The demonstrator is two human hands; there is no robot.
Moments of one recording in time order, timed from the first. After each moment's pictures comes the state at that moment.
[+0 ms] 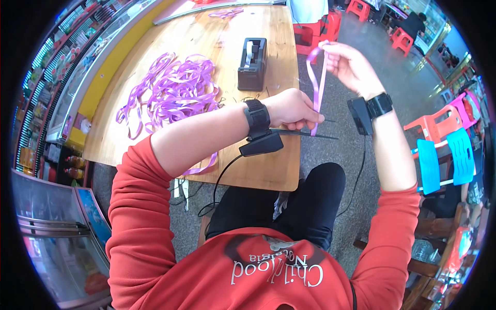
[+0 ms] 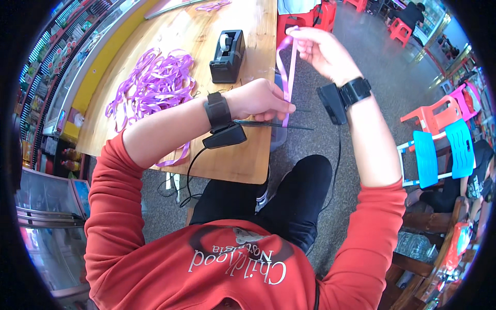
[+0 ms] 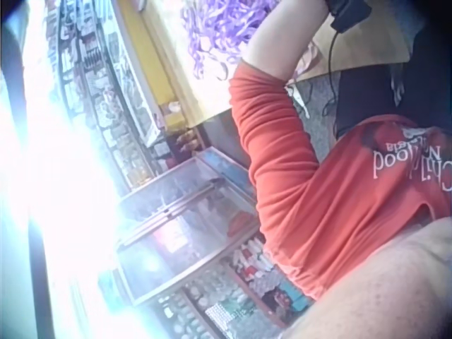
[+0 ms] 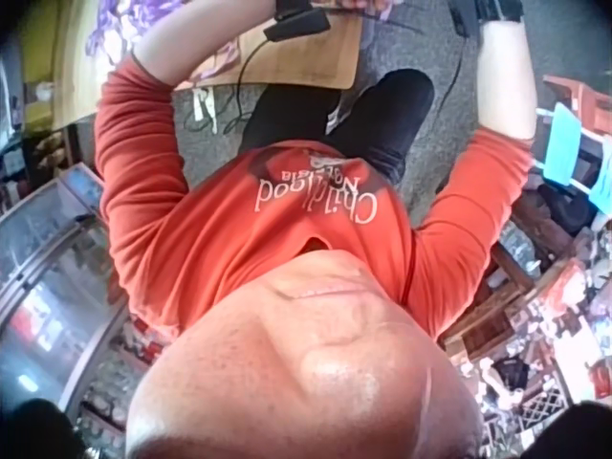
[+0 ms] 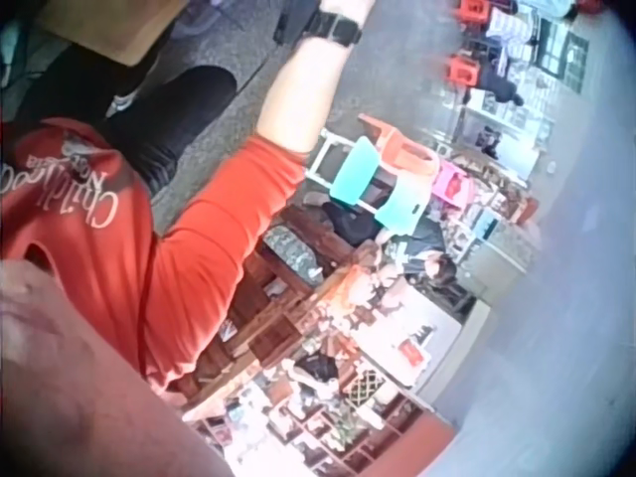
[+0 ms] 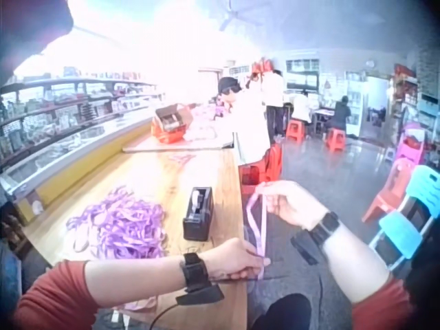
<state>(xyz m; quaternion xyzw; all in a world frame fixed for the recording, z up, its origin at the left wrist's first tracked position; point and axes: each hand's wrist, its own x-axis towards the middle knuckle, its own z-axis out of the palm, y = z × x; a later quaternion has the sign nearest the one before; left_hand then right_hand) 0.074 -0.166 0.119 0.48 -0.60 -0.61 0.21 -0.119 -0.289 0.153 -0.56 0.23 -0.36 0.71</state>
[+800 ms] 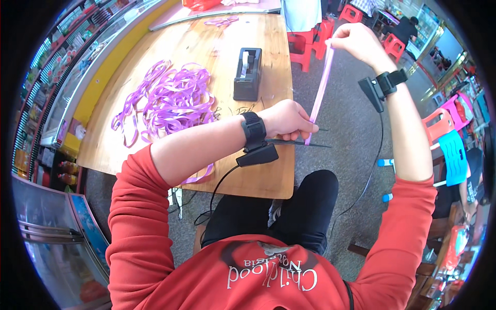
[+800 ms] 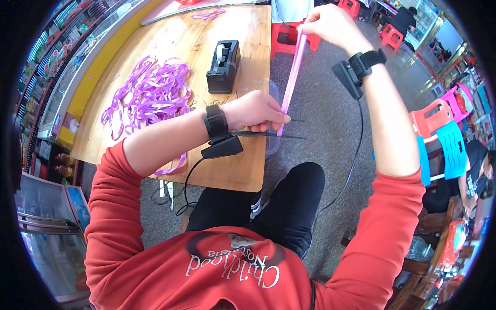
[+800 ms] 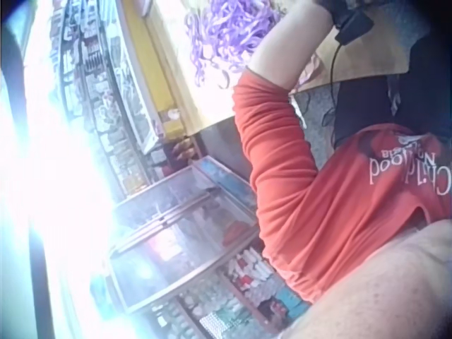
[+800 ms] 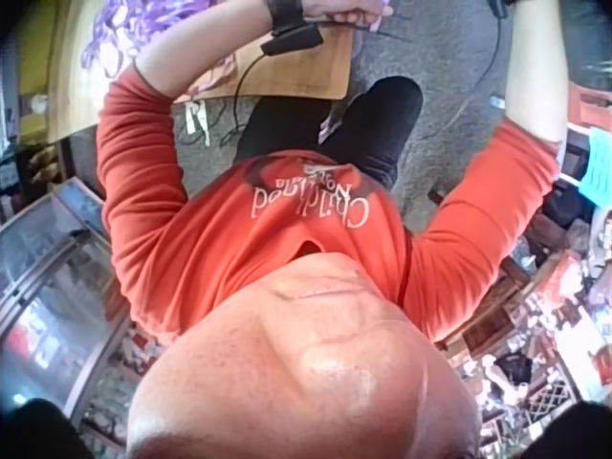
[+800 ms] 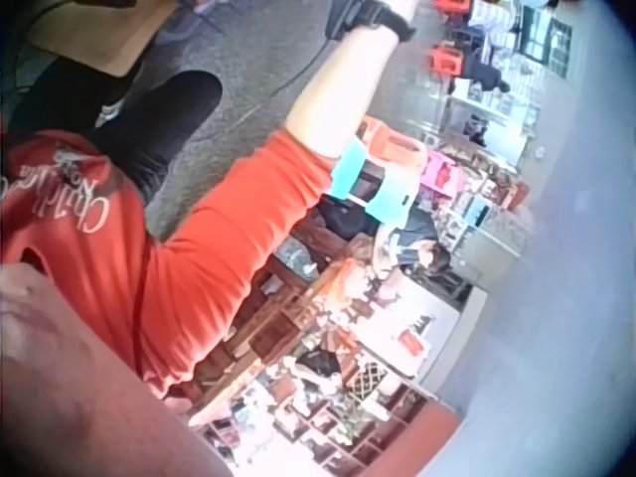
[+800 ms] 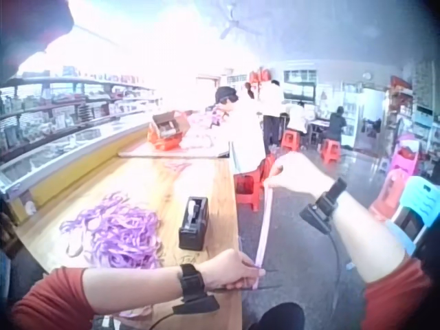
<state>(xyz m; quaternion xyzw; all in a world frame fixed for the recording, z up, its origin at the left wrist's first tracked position) 0.074 -0.161 0.126 0.49 -0.60 -0.60 0.20 -0.126 -0.308 0.247 -0.88 0.43 -0.21 0.04</state>
